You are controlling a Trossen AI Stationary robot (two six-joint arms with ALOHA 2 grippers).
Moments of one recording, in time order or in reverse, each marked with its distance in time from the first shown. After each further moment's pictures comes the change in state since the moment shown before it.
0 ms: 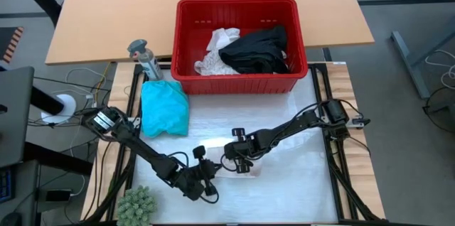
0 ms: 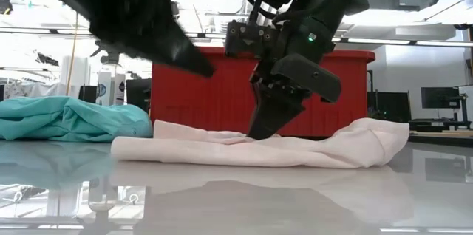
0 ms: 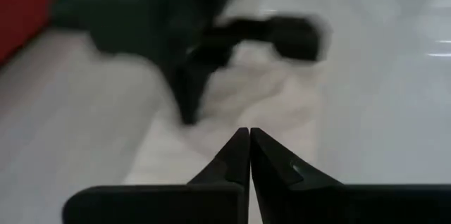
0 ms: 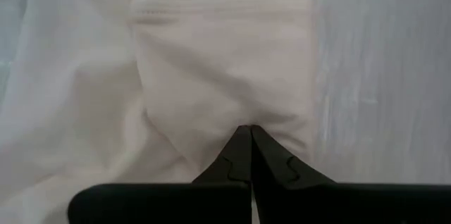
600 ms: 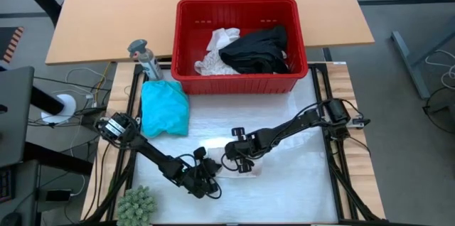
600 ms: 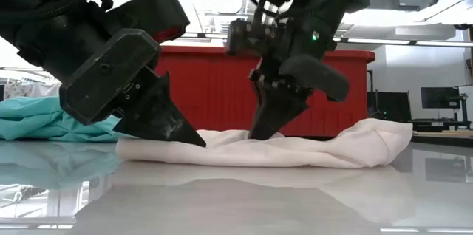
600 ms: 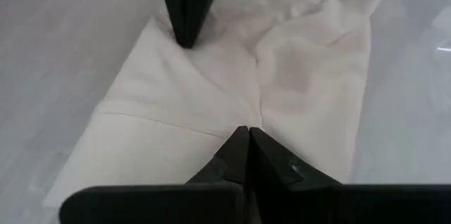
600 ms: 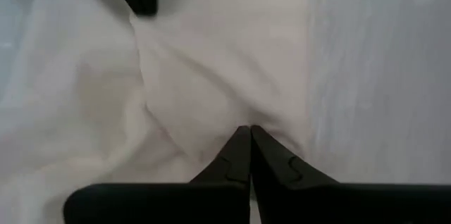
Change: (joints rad) left arm 0.022 0.124 -0.034 0.046 0.091 -0.153; right arm 0.000 -0.030 0.000 -0.023 -0.006 -0.077
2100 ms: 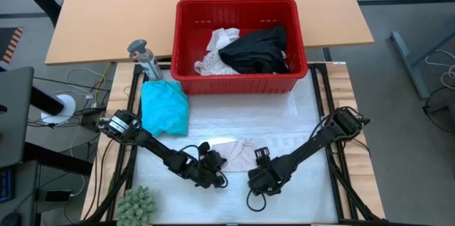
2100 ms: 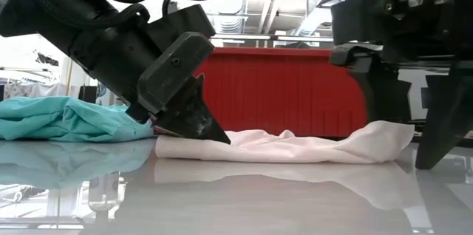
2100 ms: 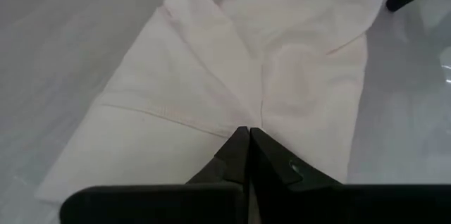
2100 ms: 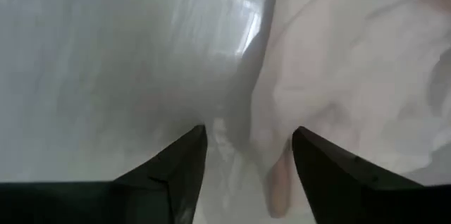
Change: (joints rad) left arm 0.091 0.007 -0.003 0.125 0.038 0.007; right arm 0.288 0.002 0.010 -0.479 0.109 0.259
